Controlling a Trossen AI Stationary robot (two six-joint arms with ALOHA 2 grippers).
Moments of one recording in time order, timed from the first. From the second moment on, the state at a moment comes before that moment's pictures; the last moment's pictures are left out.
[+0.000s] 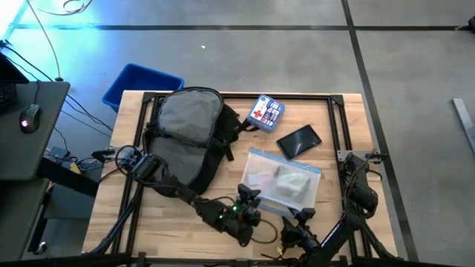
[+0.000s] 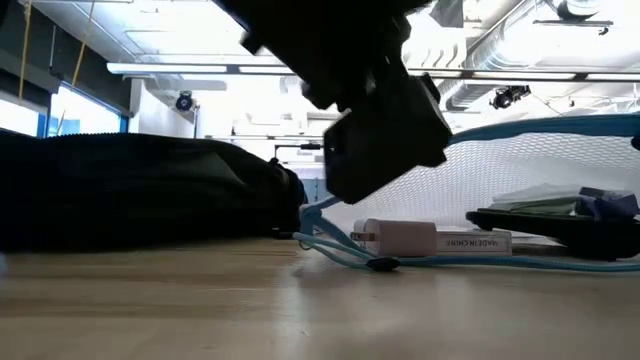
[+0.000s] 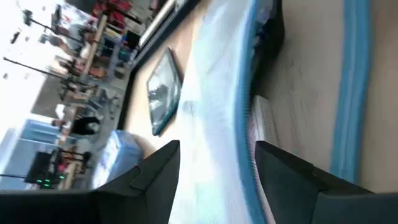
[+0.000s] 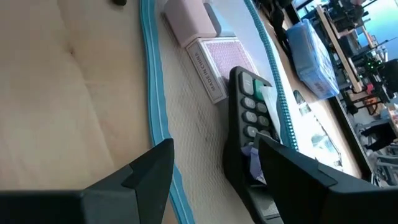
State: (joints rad) left arm -0.51 2.26 1.60 -0.18 -1.03 0.23; right arm 0.99 2.32 1.67 -1.55 0.82 1.47
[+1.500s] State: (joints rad) left arm -0.54 2.15 1.60 -0.22 -0.74 -0.08; right arm 1.03 2.32 1.75 -1.33 0.80 1.22
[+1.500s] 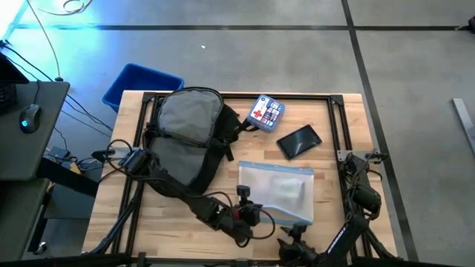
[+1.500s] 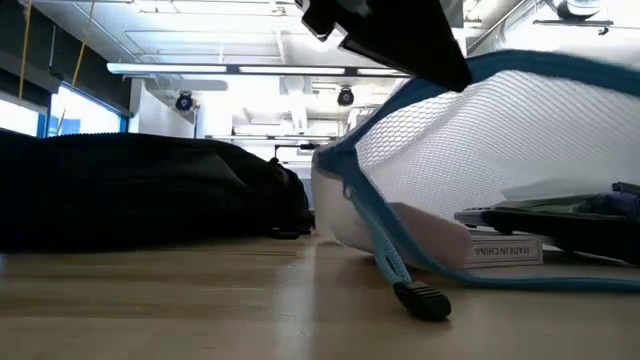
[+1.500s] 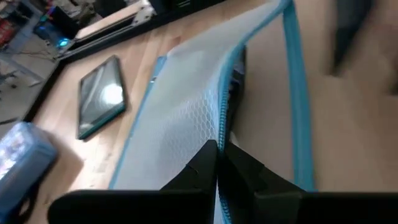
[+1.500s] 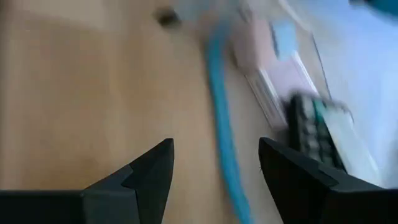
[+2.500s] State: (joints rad) left arm -0.59 2.14 1.60 -0.22 -0.59 -0.03; right arm 1.02 2.11 1.32 -1.25 0.93 1.61
